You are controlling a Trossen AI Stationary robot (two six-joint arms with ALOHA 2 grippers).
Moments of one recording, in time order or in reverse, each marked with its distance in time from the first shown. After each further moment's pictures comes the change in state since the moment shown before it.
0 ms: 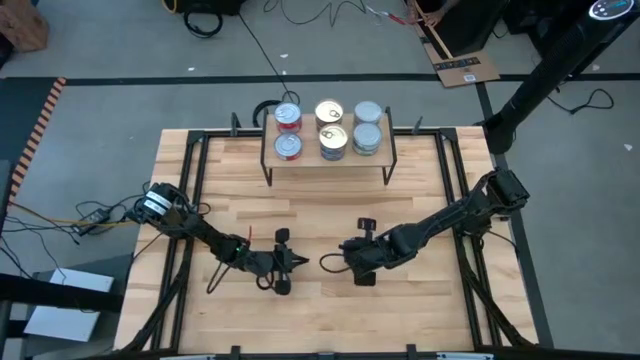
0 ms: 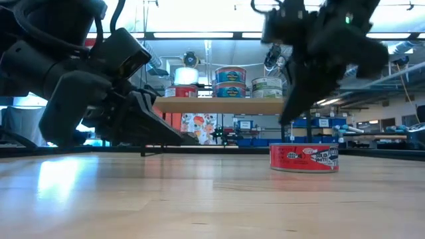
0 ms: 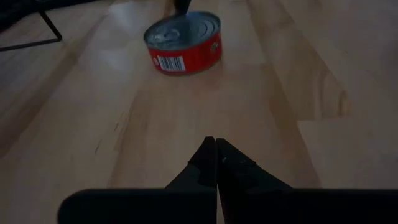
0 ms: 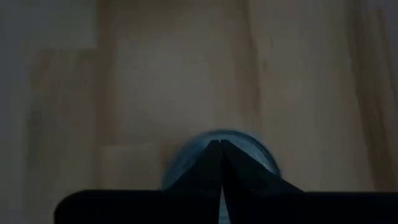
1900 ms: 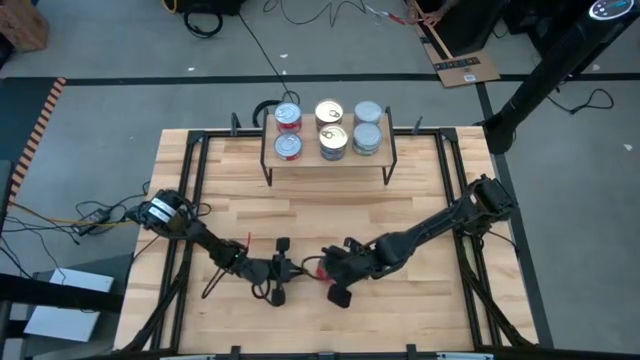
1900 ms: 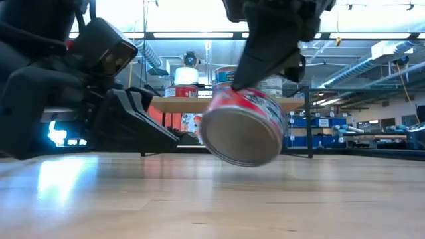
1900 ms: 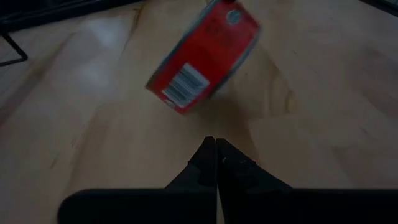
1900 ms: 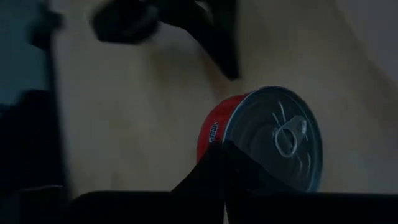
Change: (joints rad) left arm -0.065 0.060 0.001 0.103 0.016 0.048; right arm 0.025 0.129 0.226 0.114 -0.187 0.406
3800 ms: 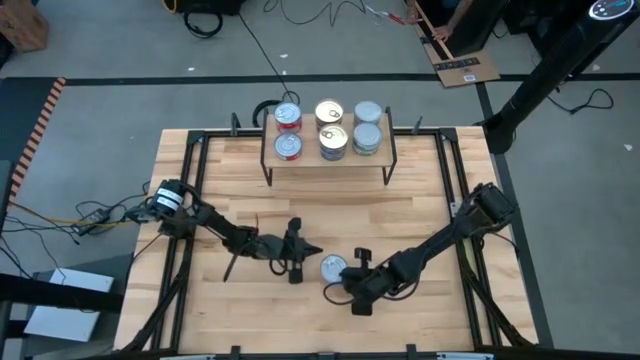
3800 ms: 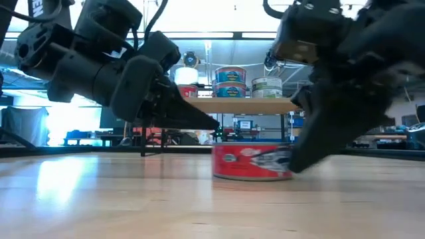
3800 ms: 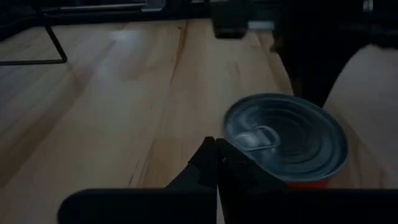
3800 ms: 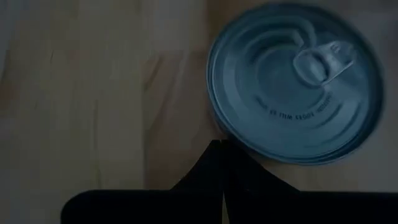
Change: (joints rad) left arm 0.218 -0.002 0.059 0.044 0.139 -0.047; right arm 0.124 0.036 -0.271 0.225 0.149 -0.218
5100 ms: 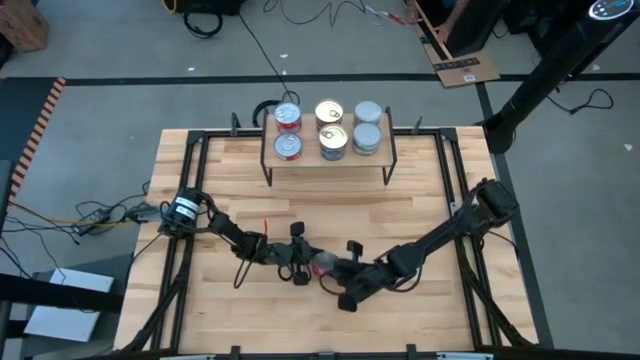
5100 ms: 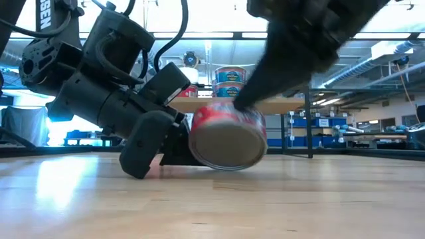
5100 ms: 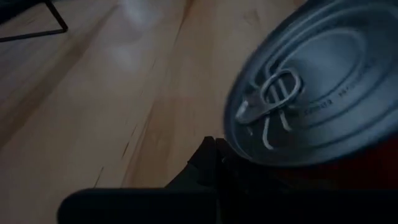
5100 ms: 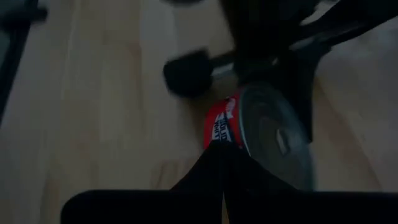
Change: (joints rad) left arm -0.025 0.144 0.077 -0.046 -0.083 0.052; right arm -0.044 -0.042 0.054 0.107 0.131 -0.011
